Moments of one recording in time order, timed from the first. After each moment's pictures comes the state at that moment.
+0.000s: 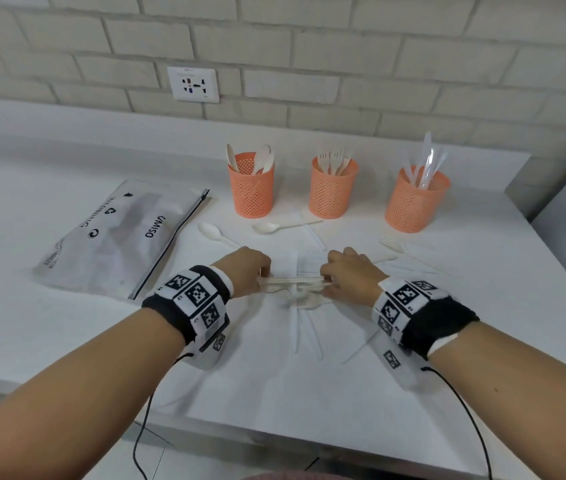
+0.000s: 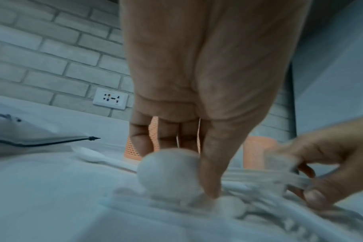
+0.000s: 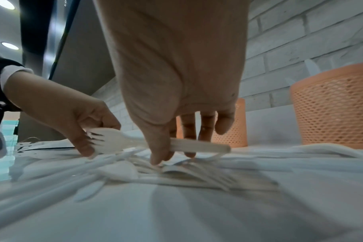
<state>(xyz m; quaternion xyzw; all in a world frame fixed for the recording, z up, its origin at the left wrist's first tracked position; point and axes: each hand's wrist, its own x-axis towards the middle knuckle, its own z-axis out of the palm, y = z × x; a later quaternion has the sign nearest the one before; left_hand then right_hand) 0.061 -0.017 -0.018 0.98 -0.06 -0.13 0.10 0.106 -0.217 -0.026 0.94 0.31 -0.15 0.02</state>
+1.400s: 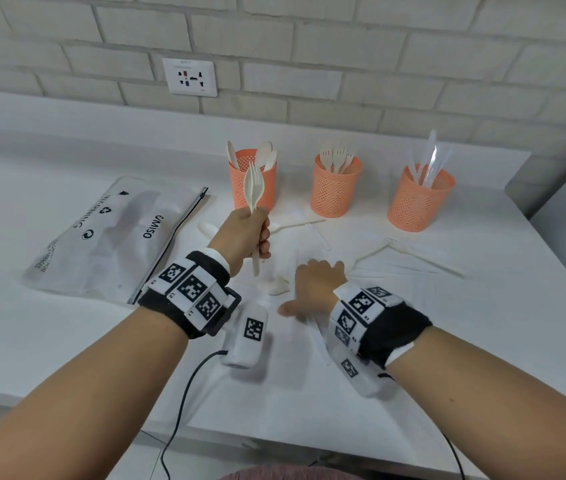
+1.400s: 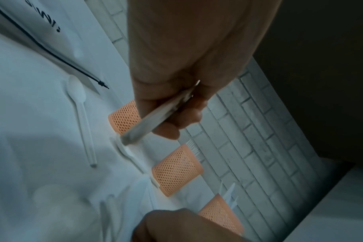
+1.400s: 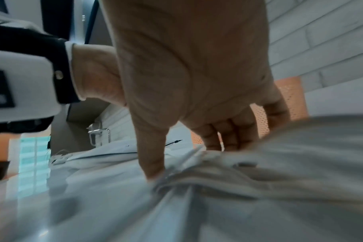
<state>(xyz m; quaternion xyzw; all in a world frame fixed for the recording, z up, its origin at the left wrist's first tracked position) 0.075 -0.019 0.014 0.72 0.14 0.00 0.68 0.084 -0.153 -0.027 0.96 0.22 -0.19 0.04</state>
